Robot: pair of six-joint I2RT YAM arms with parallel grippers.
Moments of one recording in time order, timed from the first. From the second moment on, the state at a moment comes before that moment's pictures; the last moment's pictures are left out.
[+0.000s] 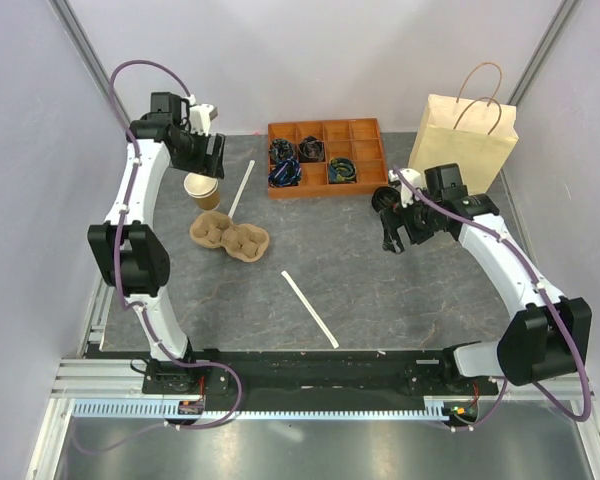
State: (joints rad) left arm 0.01 1.92 1.95 -0.99 0.27 0.26; right arm 0.19 1.35 1.14 -0.78 -0.32 -0.24
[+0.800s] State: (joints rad) left arm 0.16 1.75 1.86 -0.98 0.44 0.09; right arm 0.99 1.77 1.26 -0.64 -0.05 -0.11
